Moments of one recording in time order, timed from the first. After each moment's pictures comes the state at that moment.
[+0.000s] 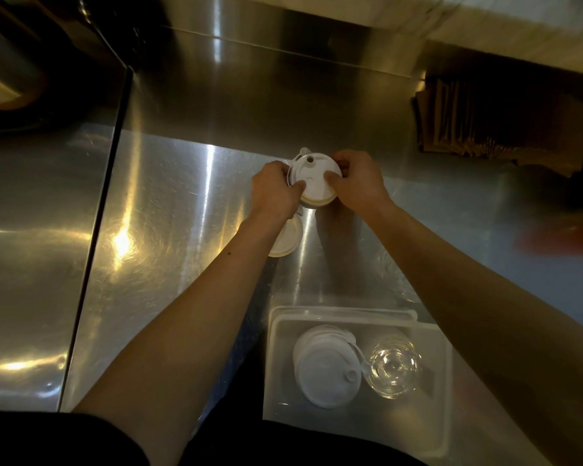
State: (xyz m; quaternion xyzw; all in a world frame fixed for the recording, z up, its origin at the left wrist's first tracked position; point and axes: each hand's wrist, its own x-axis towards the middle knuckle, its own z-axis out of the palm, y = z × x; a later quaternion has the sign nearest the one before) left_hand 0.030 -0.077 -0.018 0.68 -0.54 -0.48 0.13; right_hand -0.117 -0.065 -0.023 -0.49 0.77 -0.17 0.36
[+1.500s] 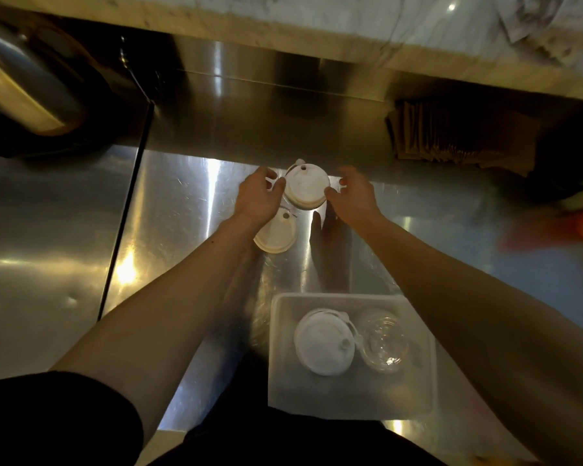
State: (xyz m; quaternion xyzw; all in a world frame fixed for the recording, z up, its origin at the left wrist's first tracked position) left_hand 0.060 -0.060 0.009 0.65 -0.60 -0.45 0.13; right_hand -0.111 -0.023 0.006 -0.40 0.81 -0.21 0.38
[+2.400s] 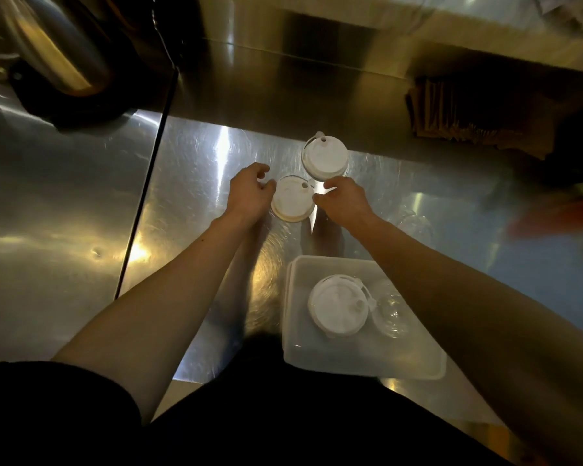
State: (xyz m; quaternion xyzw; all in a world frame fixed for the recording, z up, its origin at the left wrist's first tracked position) left_hand 0.116 -0.012 0.014 0.67 -0.58 -0.44 0.16; right_hand -0.053 0.024 0.024 -0.40 0.79 -0.13 0.44
